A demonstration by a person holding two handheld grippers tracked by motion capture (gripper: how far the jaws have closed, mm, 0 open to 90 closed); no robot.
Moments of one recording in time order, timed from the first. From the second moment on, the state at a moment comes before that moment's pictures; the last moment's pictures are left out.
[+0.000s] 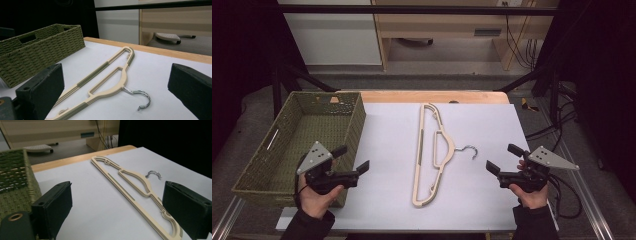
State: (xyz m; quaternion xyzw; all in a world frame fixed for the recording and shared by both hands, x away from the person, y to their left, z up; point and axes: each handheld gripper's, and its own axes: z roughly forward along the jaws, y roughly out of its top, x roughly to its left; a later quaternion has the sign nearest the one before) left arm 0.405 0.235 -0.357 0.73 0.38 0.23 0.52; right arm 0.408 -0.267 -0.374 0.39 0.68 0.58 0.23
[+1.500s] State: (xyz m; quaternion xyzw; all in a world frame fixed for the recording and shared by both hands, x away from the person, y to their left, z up) left arm 0.452 0.040 -0.449 0.83 0.36 0.12 0.40; right arm 0.411 -0.266 -0.378 0.39 0.68 0.57 0.23
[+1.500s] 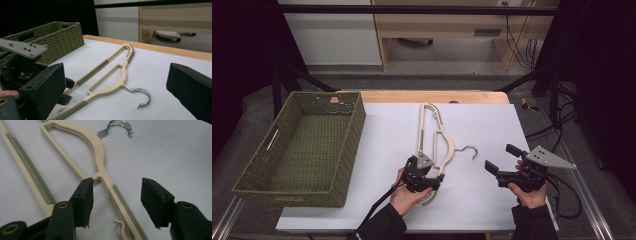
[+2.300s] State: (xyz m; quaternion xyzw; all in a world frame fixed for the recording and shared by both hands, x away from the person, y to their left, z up) left arm 0.464 0.034 -0.467 0.84 0.38 0.07 0.37; right arm 0.412 -0.265 -0.379 0.39 0.69 0.57 0.22
